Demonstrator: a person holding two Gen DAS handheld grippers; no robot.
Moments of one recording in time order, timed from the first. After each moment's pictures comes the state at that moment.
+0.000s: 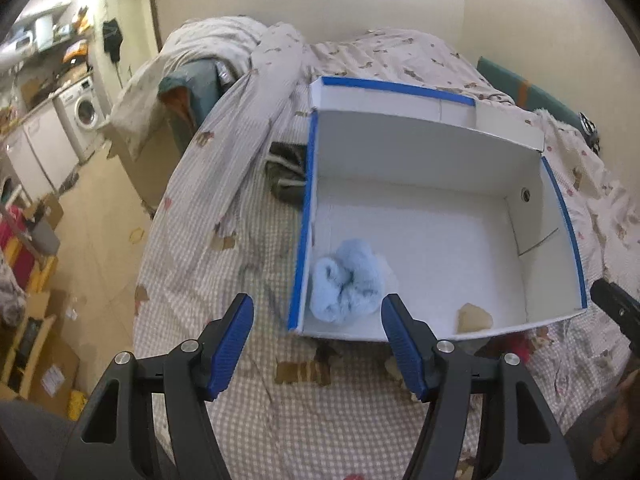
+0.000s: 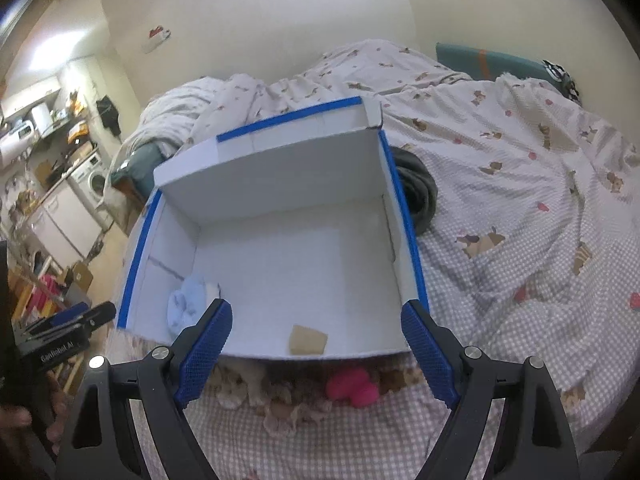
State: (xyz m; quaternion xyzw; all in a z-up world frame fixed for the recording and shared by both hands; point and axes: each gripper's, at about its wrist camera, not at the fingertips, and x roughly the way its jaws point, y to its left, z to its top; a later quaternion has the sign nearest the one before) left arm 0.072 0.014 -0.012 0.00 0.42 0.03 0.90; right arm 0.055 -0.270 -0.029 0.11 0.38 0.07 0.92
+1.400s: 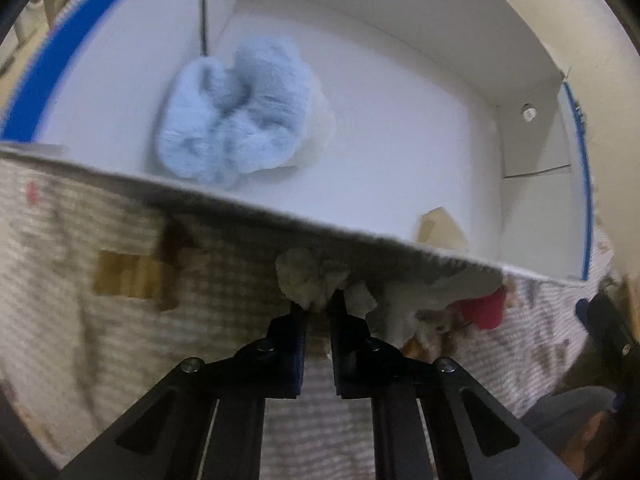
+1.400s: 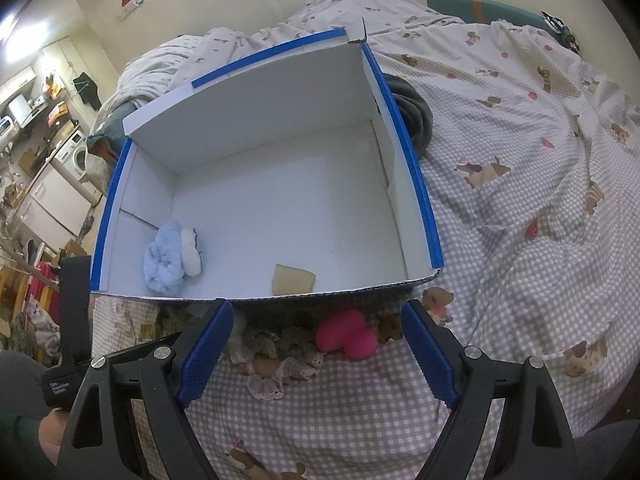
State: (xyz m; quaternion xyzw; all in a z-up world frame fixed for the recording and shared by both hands) left arm 0.101 -0.032 -0.150 -0.17 0.59 -0.07 0.78; right arm 0.062 -0.270 -0.074 0.12 0.47 0.06 0.87
